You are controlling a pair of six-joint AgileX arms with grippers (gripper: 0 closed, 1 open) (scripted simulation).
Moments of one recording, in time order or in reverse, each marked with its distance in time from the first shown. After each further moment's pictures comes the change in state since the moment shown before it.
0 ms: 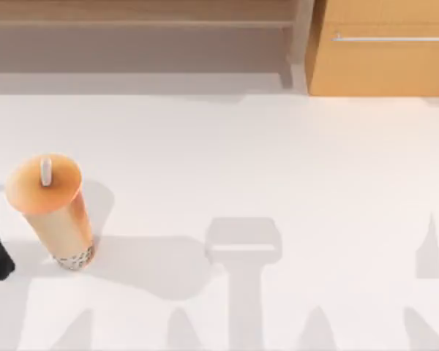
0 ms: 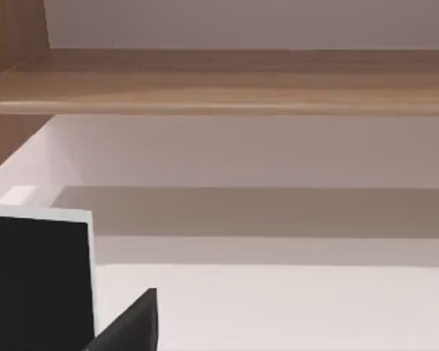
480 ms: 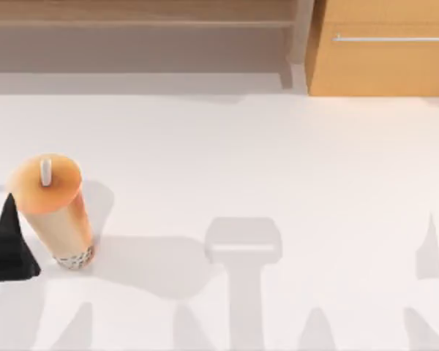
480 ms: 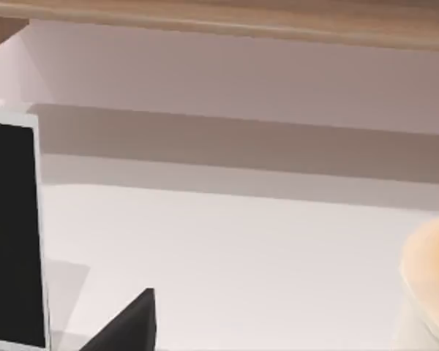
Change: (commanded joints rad) left arm -0.232 0.119 0.022 -0.025 -0.225 -0.104; right arm 0.000 0.000 0.000 0.000 0.000 0.000
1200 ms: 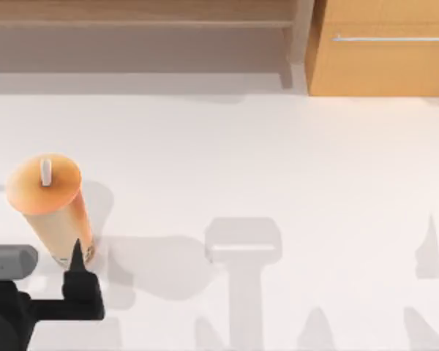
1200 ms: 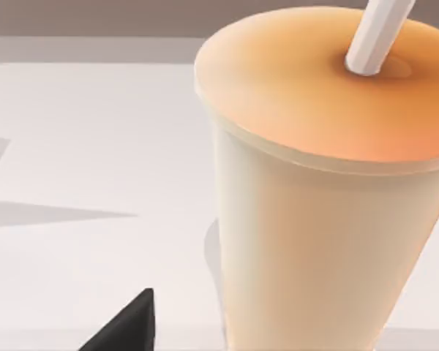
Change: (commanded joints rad) left arm -0.654 0.294 0.043 -0.069 -0.581 -0.238; right arm 0.000 0.000 0.000 0.000 0.000 0.000
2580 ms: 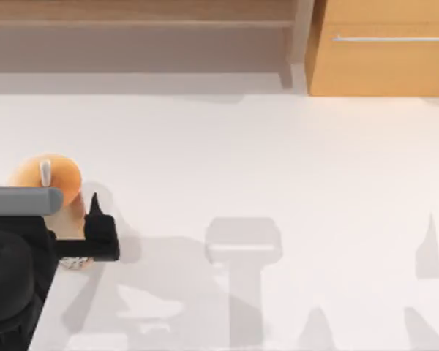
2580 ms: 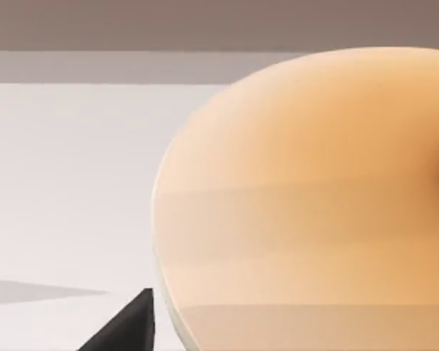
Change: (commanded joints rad) left arm 0.371 0.830 0.015 0.927 0.350 0.189; right arm 0.000 0.000 0.000 0.000 0.000 0.000
